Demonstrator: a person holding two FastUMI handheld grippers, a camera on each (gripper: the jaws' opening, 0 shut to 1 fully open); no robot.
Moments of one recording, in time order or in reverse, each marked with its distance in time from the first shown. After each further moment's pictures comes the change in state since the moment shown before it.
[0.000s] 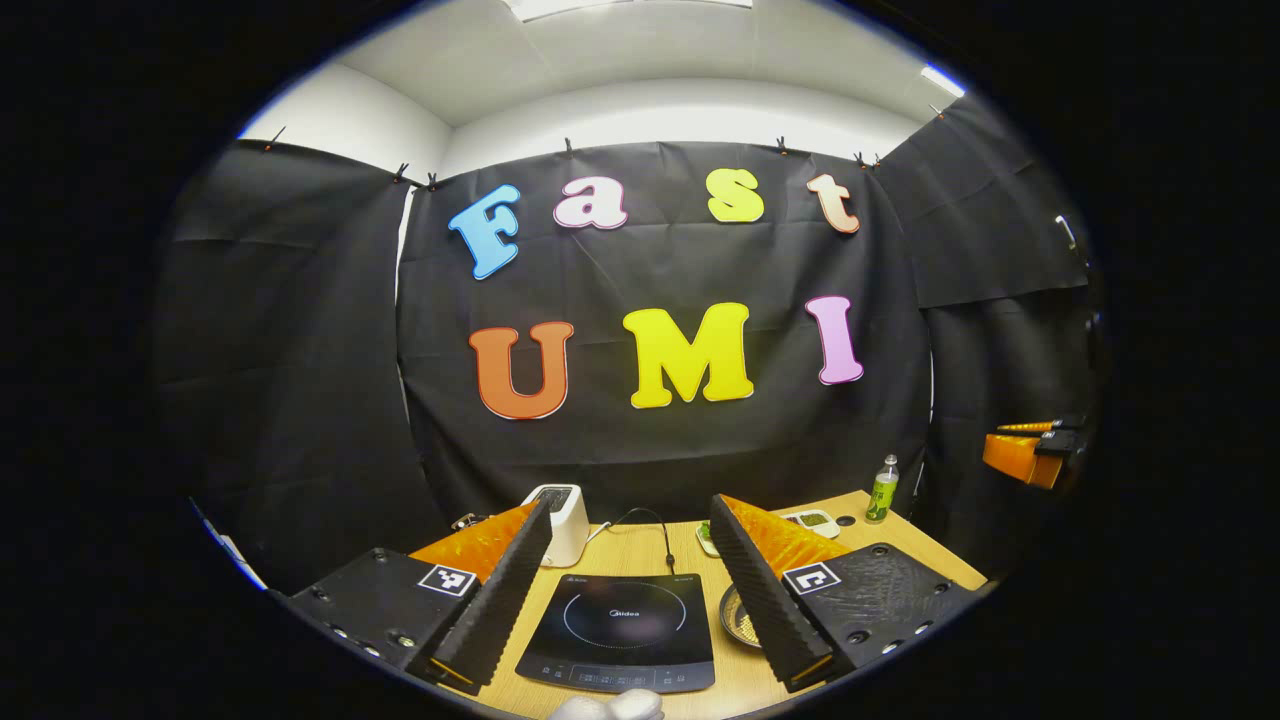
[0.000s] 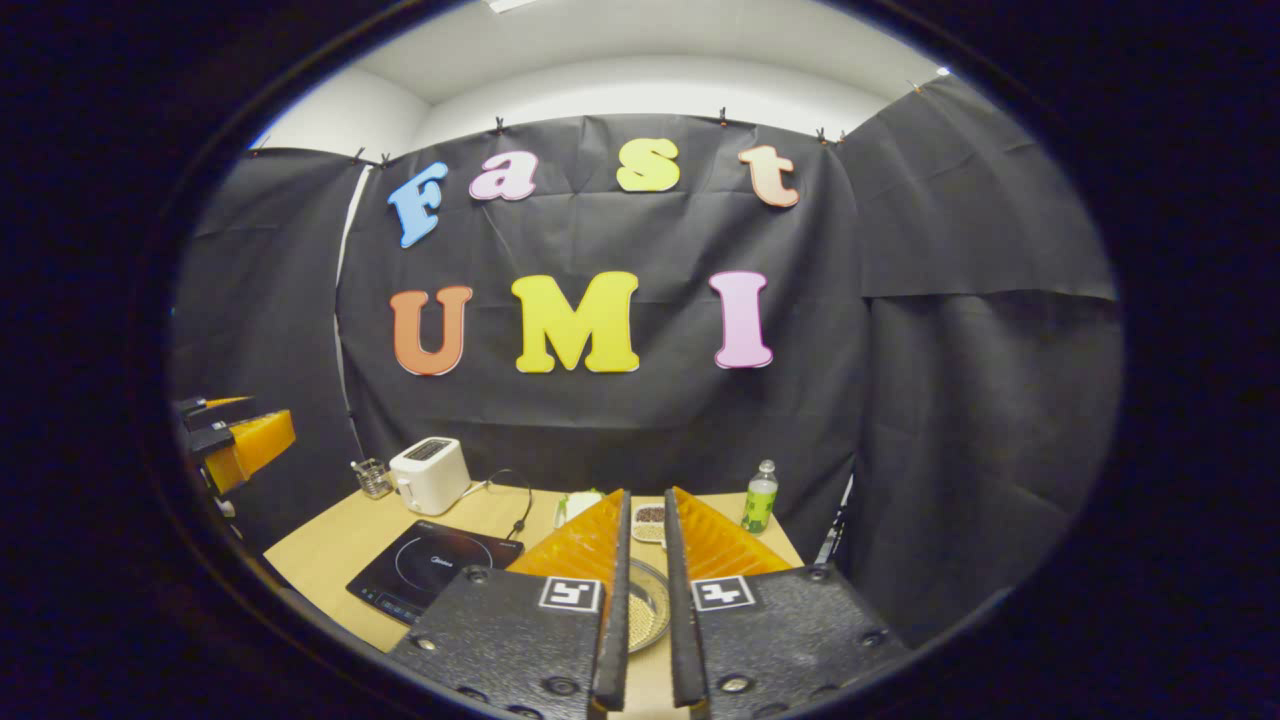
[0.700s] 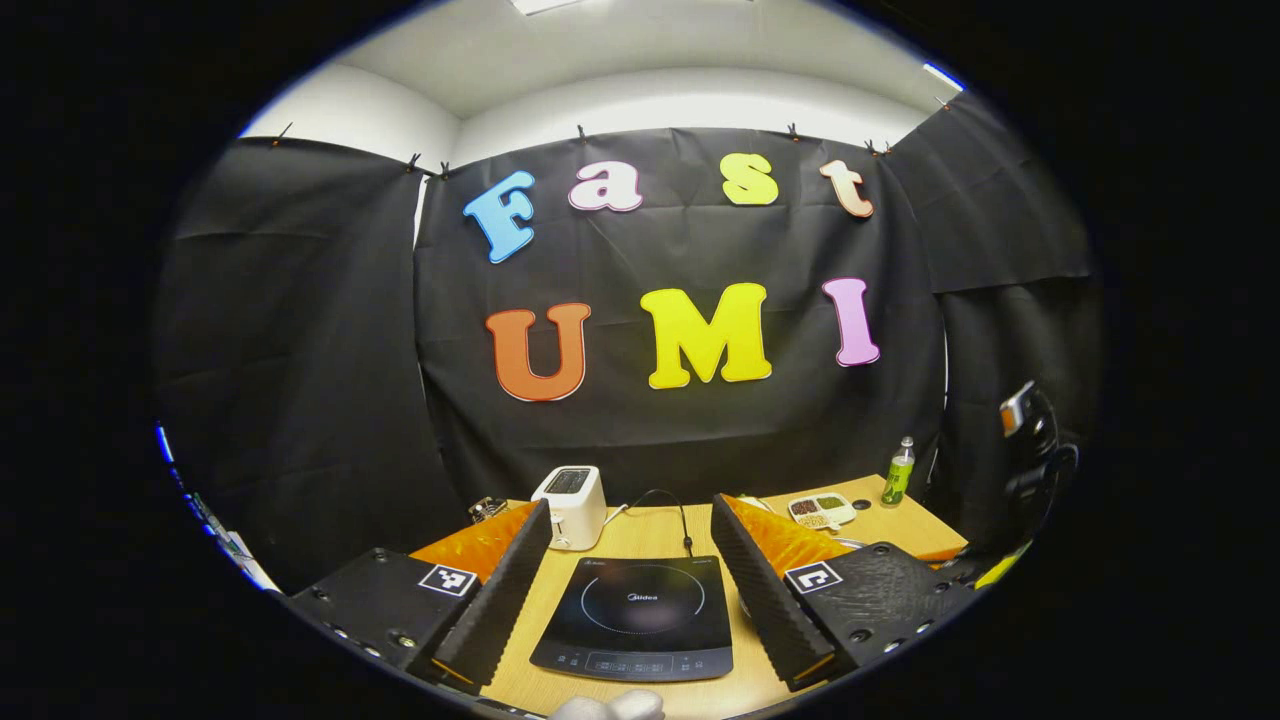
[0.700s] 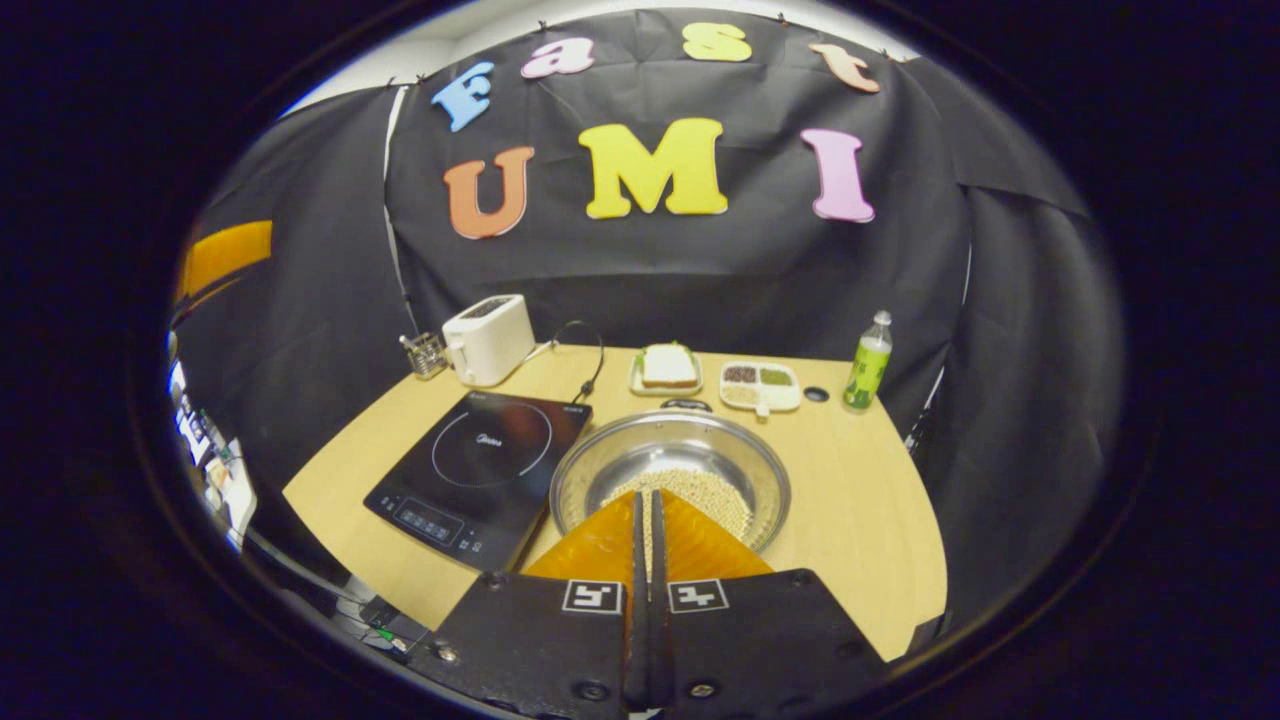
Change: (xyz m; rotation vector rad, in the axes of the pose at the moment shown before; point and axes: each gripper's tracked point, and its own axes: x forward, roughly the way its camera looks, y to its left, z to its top) left arm -0.006 0.019 -0.023 0.004 0.042 0.047; right arm 0.049 0.083 -0.181 -0.029 0.397 0.207
